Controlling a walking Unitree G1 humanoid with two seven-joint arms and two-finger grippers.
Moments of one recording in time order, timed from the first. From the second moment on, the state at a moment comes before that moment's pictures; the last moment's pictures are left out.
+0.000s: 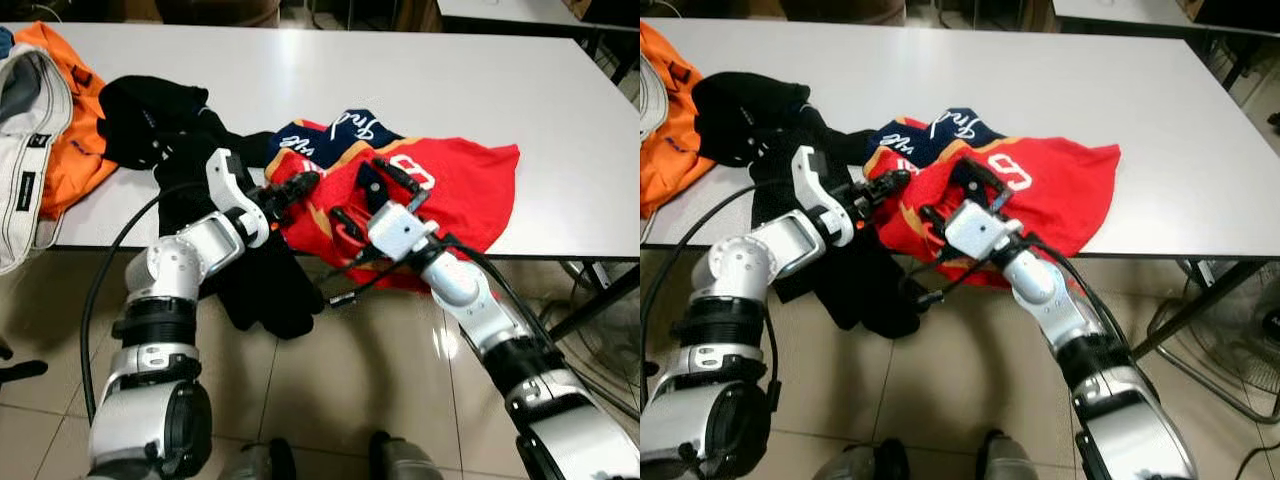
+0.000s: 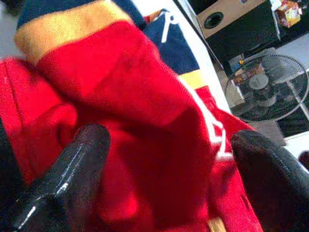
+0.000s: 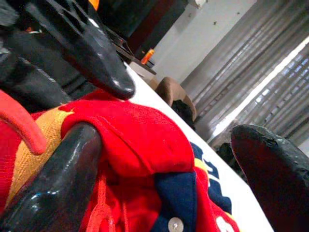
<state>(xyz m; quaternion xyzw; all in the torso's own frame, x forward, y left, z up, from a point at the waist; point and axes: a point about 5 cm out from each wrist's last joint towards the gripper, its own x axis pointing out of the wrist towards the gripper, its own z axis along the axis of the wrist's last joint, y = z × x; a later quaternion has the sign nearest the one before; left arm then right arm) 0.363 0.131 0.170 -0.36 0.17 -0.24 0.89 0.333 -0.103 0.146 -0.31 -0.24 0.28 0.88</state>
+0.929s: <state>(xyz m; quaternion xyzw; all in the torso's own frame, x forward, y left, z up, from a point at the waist) 0.353 0.144 0.180 0.42 -0.11 -0.28 0.86 0.326 -0.111 0.130 -0.31 -0.20 0.29 0.88</state>
